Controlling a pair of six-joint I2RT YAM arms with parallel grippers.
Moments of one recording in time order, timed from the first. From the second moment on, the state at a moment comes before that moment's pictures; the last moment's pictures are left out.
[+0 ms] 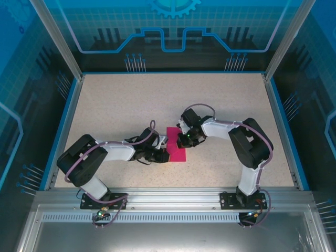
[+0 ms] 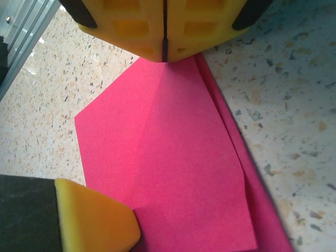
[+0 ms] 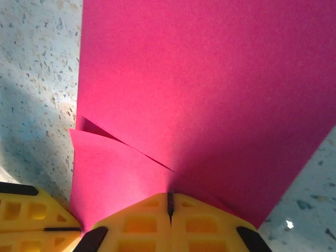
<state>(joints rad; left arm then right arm) -0.65 1.61 0.61 0.01 0.48 -0.59 0.60 1.86 1.08 -0.50 -0.39 0.38</state>
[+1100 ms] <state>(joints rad) -0.66 1.74 0.80 -0.10 0.50 -0.58 0.60 1.87 1.09 -0.52 -0.37 0.38</state>
